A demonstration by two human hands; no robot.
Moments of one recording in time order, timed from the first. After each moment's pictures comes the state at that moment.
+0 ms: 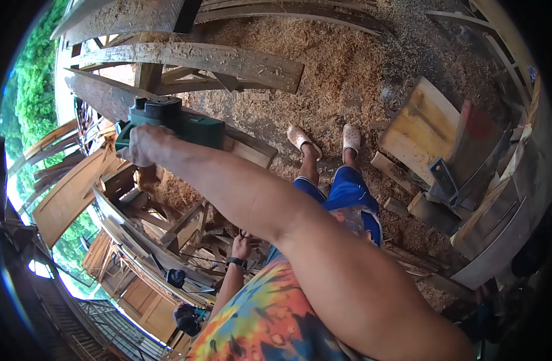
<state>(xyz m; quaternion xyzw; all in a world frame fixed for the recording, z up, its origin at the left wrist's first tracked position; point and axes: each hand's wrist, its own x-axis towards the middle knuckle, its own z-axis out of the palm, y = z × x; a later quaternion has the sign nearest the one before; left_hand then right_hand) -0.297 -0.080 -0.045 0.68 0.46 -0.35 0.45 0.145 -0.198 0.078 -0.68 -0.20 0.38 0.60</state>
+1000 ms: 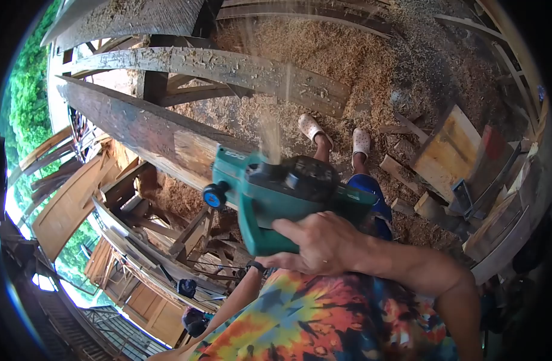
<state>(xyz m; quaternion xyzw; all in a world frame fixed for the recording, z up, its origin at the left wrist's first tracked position) -0.278 -0.061 -0.078 0.78 0.15 -0.45 0.40 0.020 -0.389 0.071 -0.67 -0.20 0.36 0.62</state>
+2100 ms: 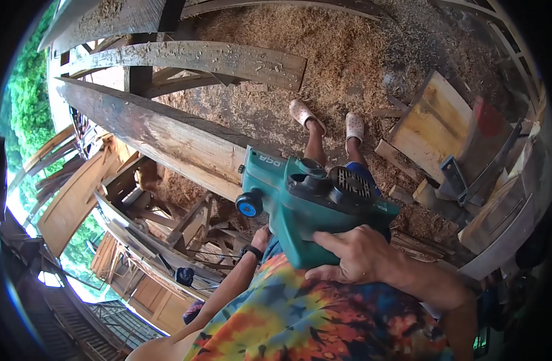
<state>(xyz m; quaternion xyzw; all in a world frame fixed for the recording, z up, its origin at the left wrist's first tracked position) -0.266 -0.108 -0.067 0.78 0.14 -0.52 0.31 -0.074 -0.495 0.071 -0.71 -0.17 0.31 0.61</state>
